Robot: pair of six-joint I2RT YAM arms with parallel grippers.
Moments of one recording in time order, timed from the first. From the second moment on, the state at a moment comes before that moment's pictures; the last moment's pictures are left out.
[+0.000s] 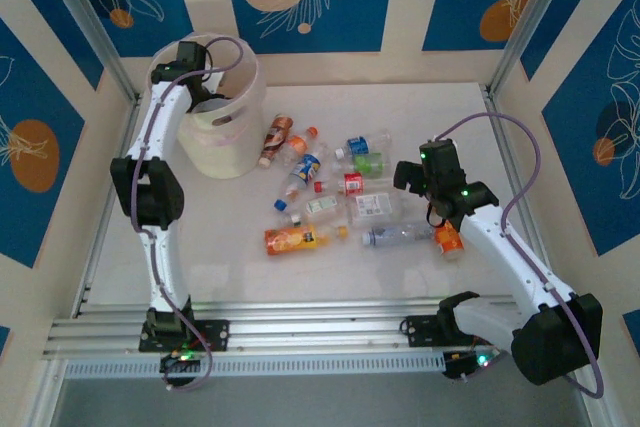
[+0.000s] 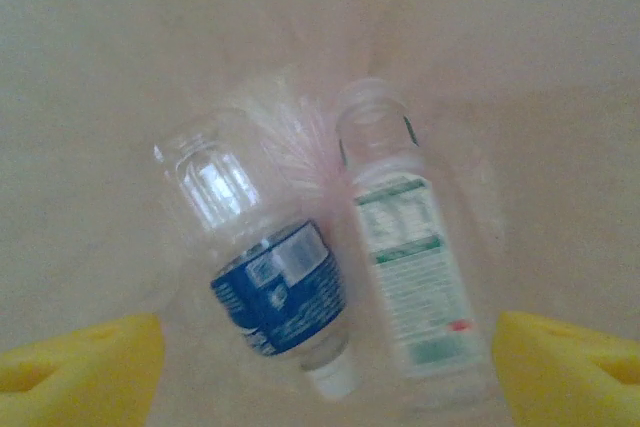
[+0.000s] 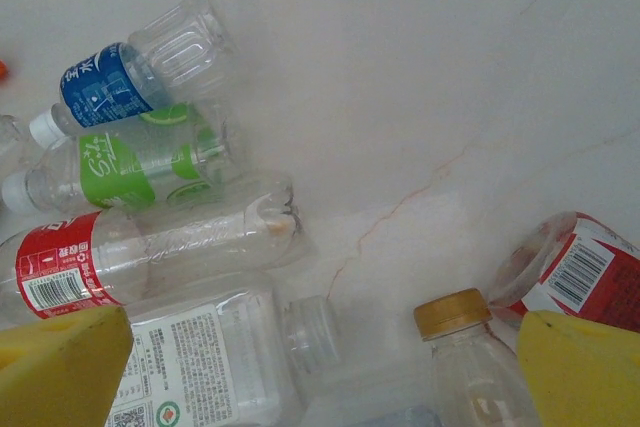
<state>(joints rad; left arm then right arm) -0.07 2.17 2.21 -1.12 0.04 0.14 0.32 1.08 0.89 -0.62 0.29 0.42</state>
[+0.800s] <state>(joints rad) -0.07 1.75 2.20 -1.08 0.04 0.00 0.32 1.08 0.89 -0.62 0.29 0.42</state>
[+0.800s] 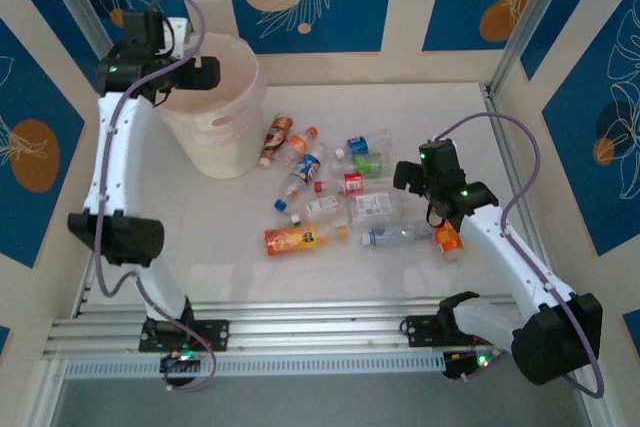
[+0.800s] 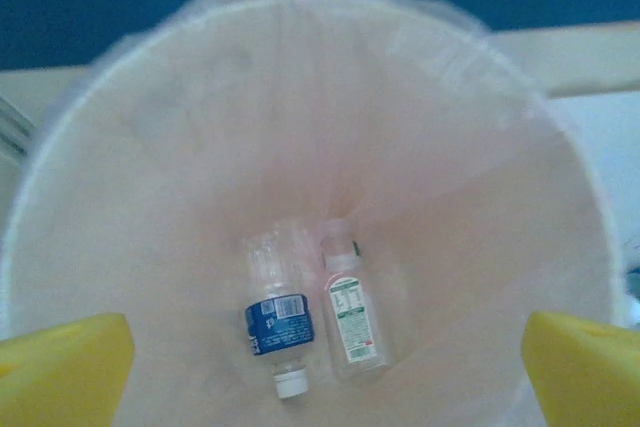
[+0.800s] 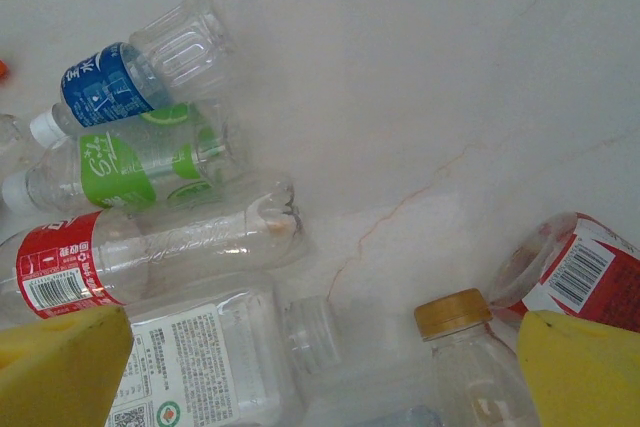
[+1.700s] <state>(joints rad) -0.64 1.27 1.40 -0.89 -0.12 -0.16 0.32 1.08 0.89 -0.63 0.29 0.48</state>
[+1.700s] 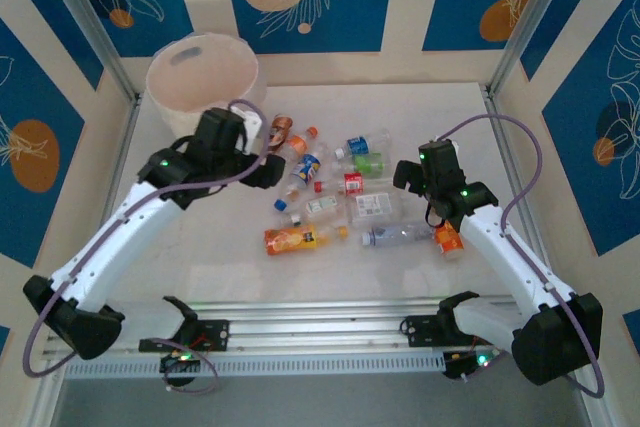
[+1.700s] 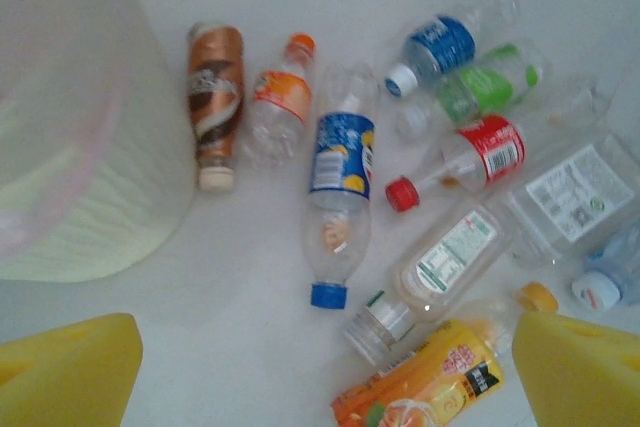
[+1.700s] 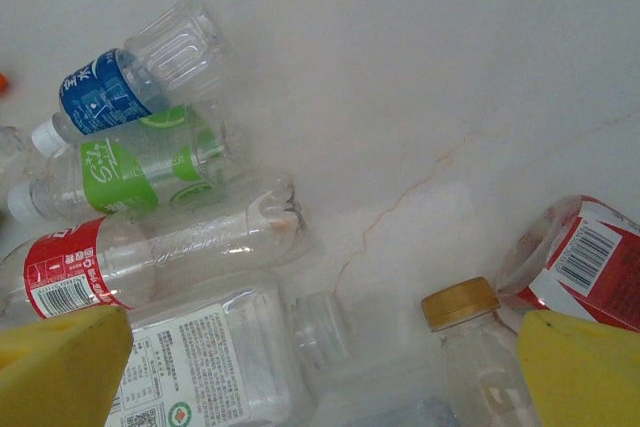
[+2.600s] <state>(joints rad) -0.67 1.92 1.47 -0.70 -0.21 -0.24 0.32 1.05 0.89 -0.70 0.33 0.51</state>
